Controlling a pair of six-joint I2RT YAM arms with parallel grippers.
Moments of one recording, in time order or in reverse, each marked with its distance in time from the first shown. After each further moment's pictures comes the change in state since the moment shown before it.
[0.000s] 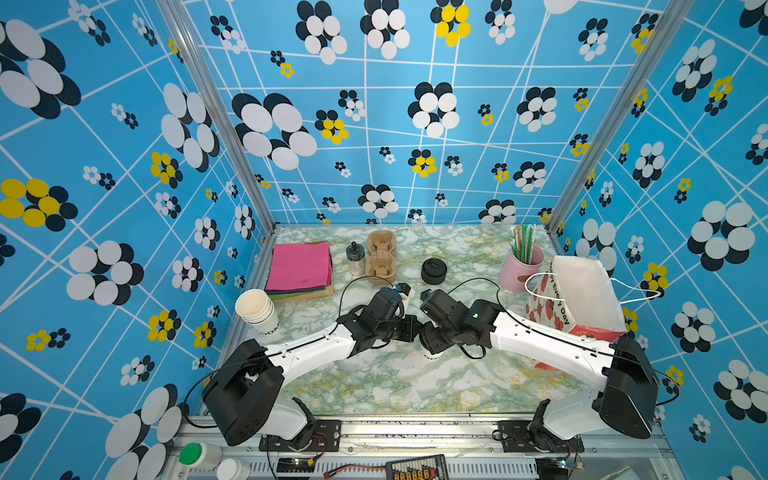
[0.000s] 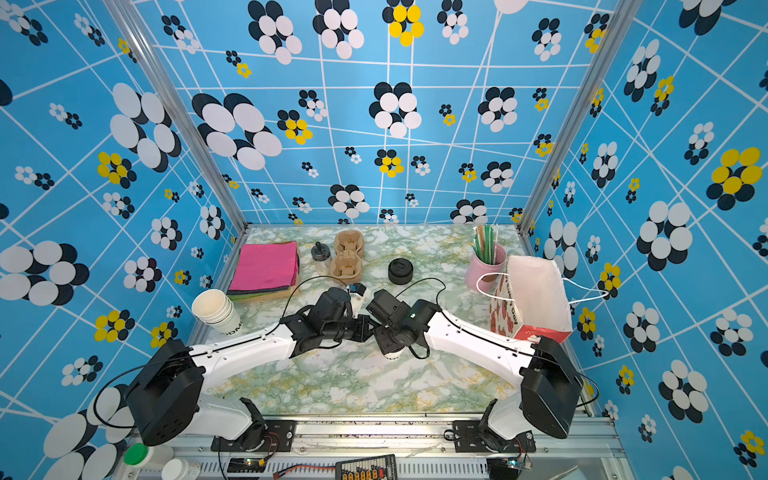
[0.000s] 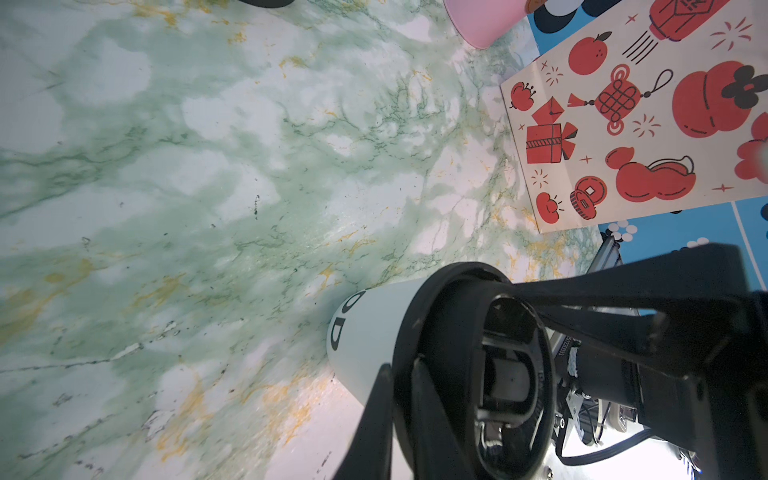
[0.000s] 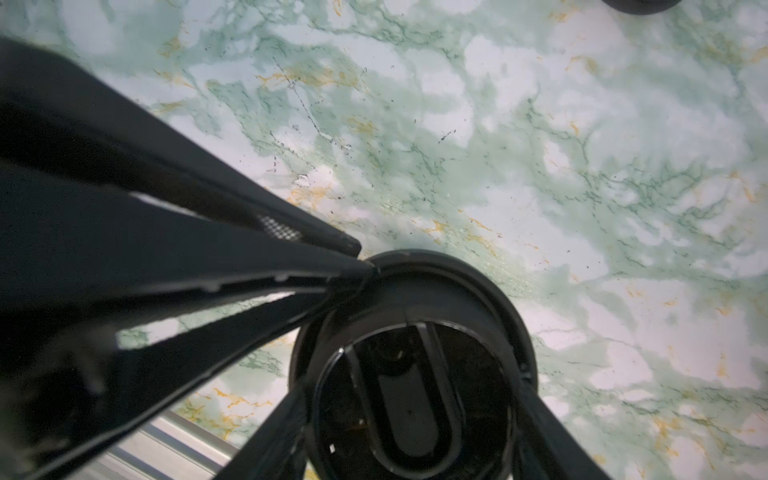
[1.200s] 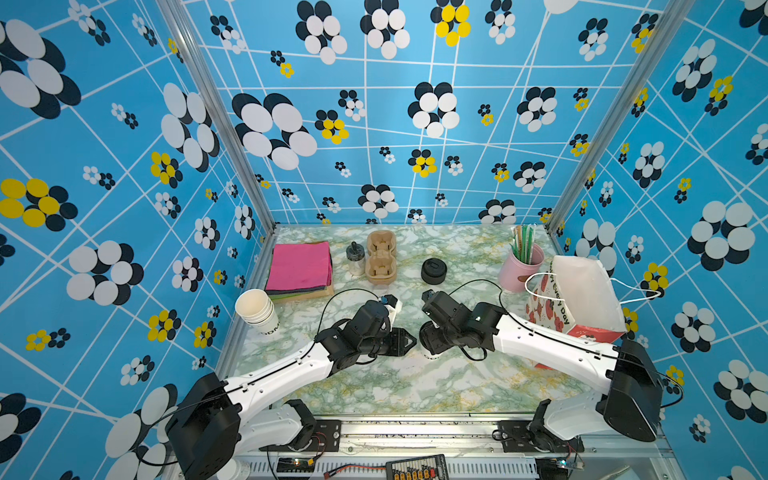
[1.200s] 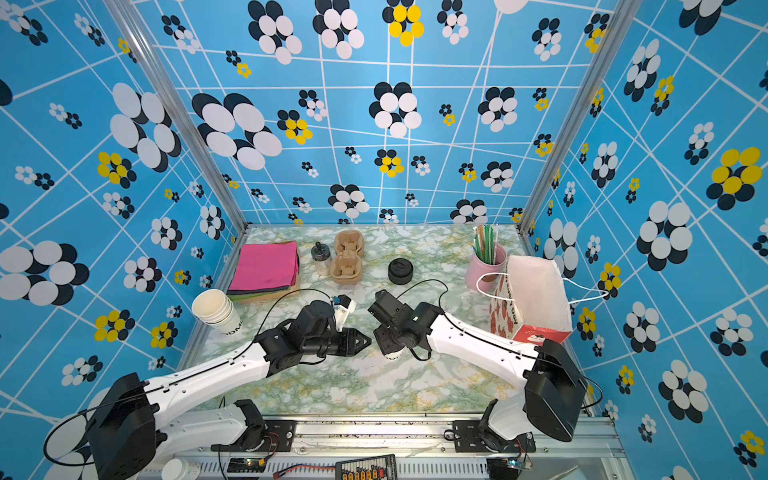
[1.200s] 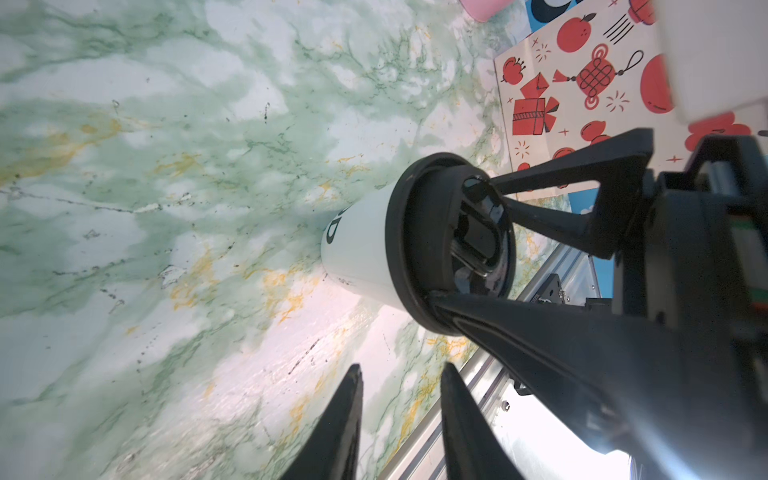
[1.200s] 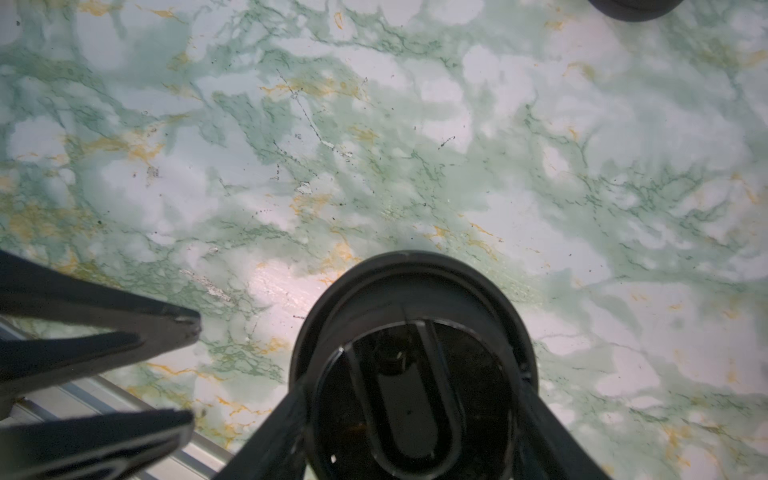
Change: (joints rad) left arm -0.032 -0.252 -0.122 -0.131 0.015 -0.129; right arm 0.002 -0.022 -0.032 0.038 0.006 0.011
